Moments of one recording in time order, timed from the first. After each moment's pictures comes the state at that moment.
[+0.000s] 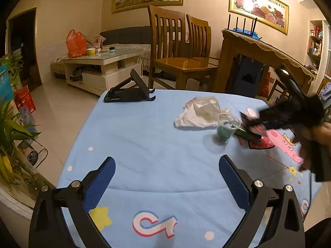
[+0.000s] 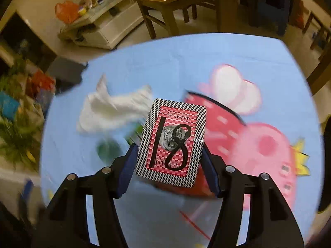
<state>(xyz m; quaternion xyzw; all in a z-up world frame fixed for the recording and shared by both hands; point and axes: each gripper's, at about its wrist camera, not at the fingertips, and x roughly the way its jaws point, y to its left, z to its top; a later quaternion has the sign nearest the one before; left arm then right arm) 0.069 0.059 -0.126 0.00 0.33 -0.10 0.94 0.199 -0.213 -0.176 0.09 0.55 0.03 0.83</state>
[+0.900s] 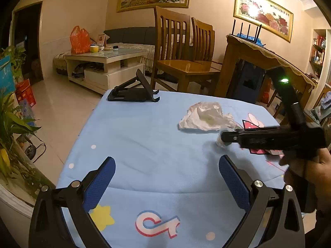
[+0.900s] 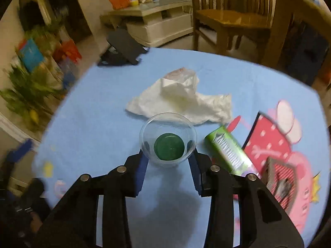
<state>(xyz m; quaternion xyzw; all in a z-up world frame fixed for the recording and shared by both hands) 0.069 0.070 -0.125 -0.03 0.33 -0.10 0.94 0.187 -0.106 -0.173 0.02 0.48 0.16 0.86</state>
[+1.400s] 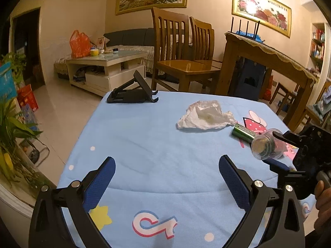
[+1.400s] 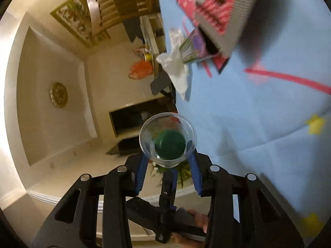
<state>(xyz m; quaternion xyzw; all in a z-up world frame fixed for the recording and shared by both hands) 0.064 0.056 -0.126 0.00 0.33 -0.09 0.94 0.114 -0.229 -0.270 0.69 0.41 0.26 0.54</state>
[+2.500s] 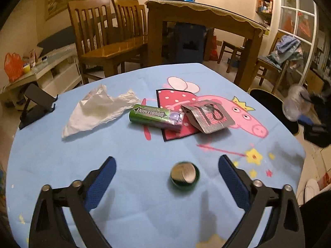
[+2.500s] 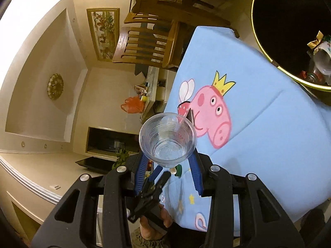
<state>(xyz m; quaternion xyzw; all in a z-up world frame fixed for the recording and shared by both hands) 0.092 -0.092 -0.159 0.09 0.38 -0.28 0.88 -0.004 -0.443 -0.196 0.58 0.30 0.18 0.74</state>
